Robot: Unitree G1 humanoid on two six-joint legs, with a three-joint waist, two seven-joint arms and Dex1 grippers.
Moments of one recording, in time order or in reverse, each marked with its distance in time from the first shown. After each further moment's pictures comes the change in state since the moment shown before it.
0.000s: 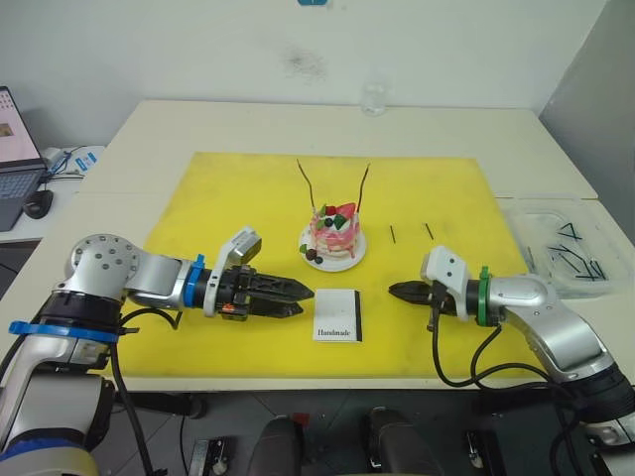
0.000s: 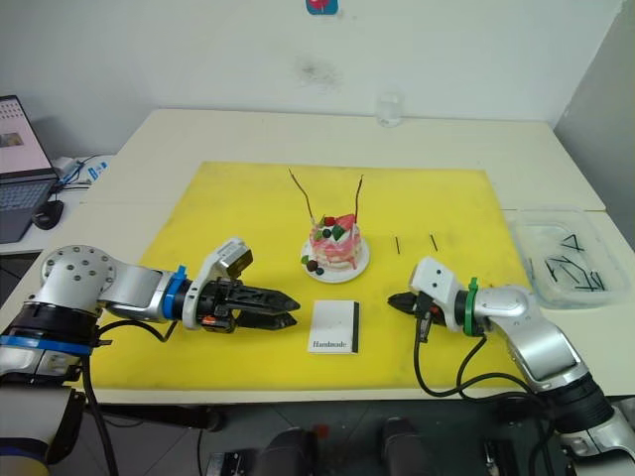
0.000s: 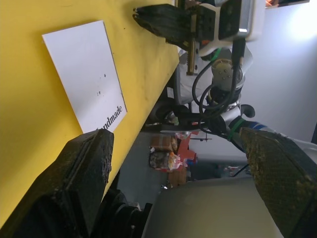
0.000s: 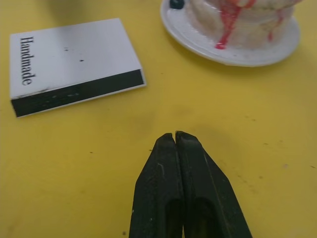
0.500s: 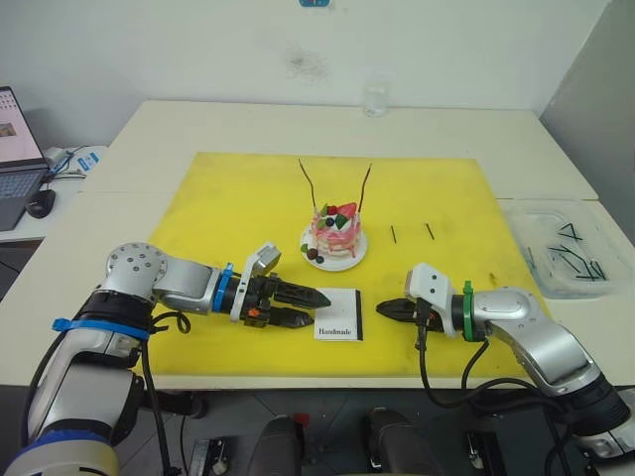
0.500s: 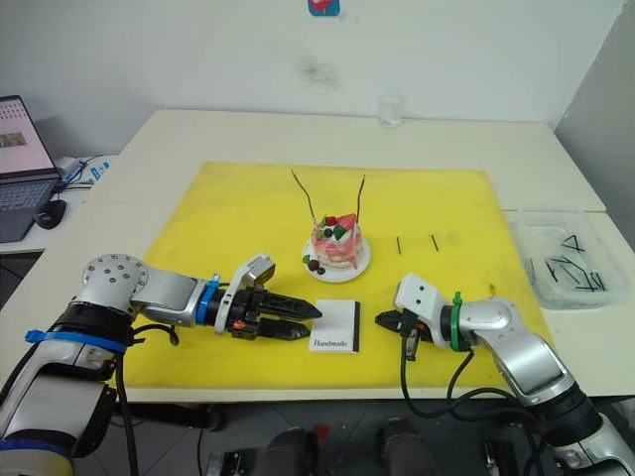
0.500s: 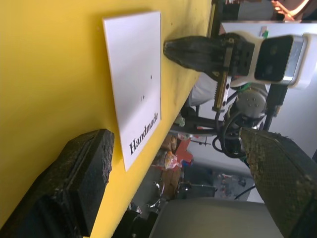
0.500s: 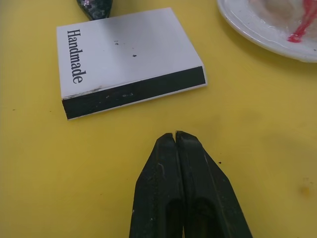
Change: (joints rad) left arm -0.013 -0.096 0.010 0.129 -0.081 0.001 0.251; right arm 0.030 0.031 0.044 -0.062 -0.021 0.067 -0.008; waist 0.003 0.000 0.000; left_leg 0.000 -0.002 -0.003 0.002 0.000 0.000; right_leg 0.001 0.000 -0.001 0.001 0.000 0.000
